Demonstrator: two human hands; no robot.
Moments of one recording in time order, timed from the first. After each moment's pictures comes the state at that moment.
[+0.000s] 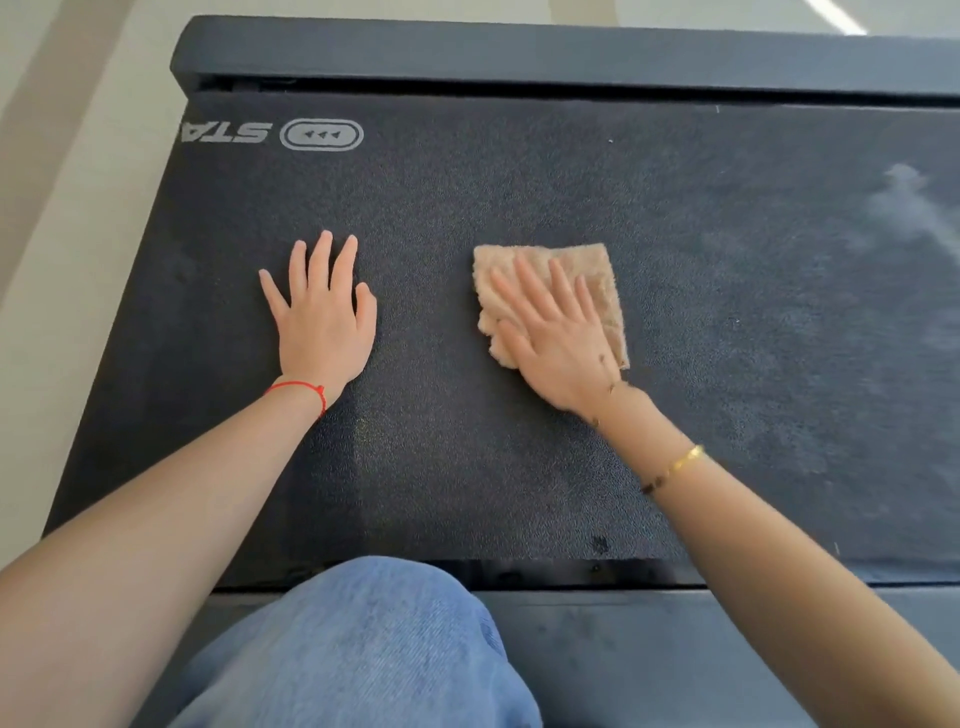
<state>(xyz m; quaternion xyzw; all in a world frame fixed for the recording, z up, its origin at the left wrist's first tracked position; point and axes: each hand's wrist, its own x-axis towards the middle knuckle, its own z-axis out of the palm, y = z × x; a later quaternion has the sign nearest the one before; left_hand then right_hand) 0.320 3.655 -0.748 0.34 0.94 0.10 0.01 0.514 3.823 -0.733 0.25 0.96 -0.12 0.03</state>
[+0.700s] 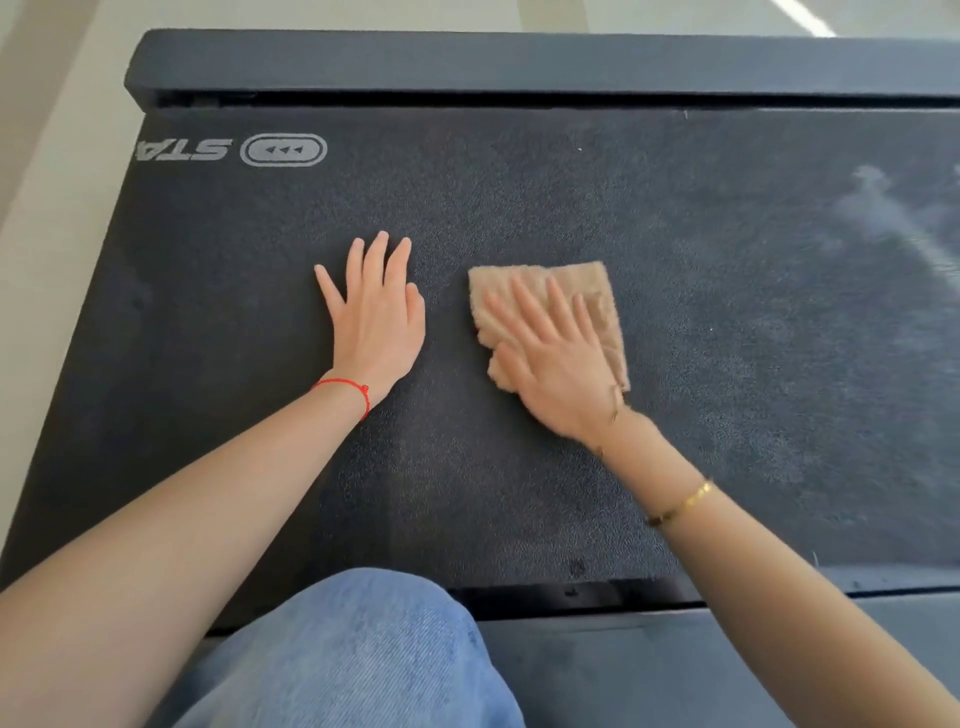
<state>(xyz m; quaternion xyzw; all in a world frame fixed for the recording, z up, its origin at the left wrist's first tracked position) 0.358 3.724 -0.742 0.39 0.91 0.14 0.03 0.541 3.834 -0.732 0.25 0.96 -0.14 0.03</state>
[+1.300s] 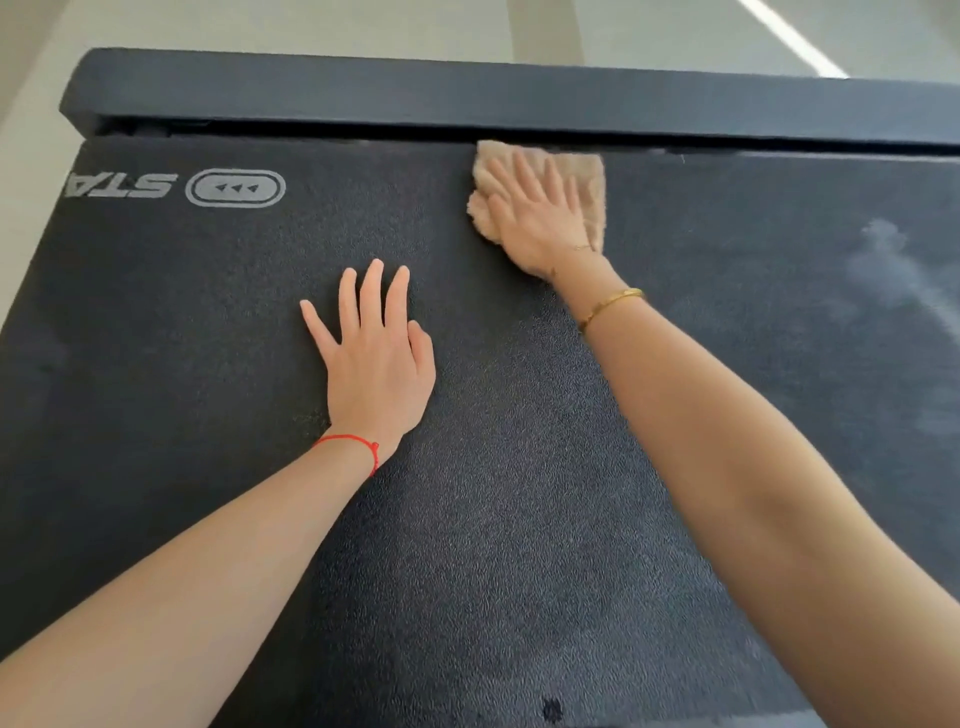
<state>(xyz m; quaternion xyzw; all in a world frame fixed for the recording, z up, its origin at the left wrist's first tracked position) 0.367 3.777 -0.756 0.36 0.93 0.10 -0.01 0.390 4.005 -0.727 0.34 0.93 -0.15 0.04</state>
